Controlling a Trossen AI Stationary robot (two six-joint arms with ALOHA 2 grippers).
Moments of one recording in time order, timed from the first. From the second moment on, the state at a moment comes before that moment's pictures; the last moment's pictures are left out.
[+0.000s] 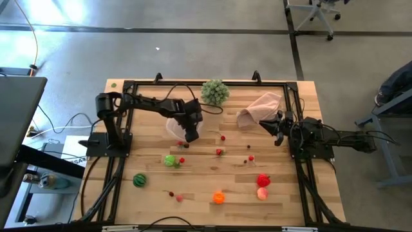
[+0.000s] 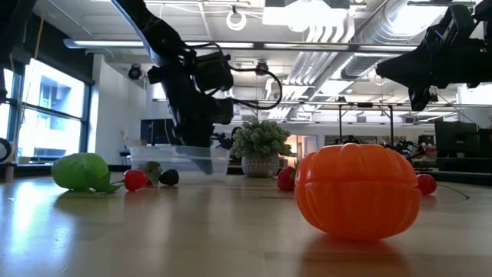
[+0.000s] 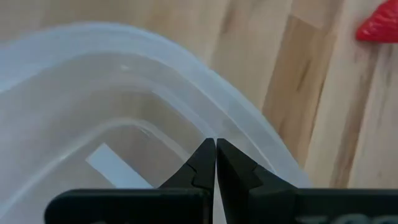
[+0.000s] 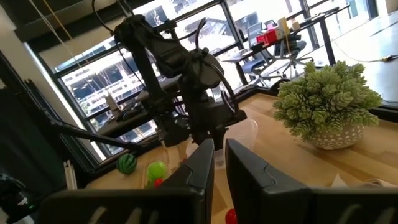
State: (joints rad) left arm 0.41 1.83 1.04 -0.40 0.26 -0.07; right arm -0.08 0.03 0.01 0.08 0.16 0.41
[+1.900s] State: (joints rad) left arm 0.16 1.69 1.63 -1.06 -0.24 0.00; right arm -0.08 0.03 0.01 0.06 0.13 0.43
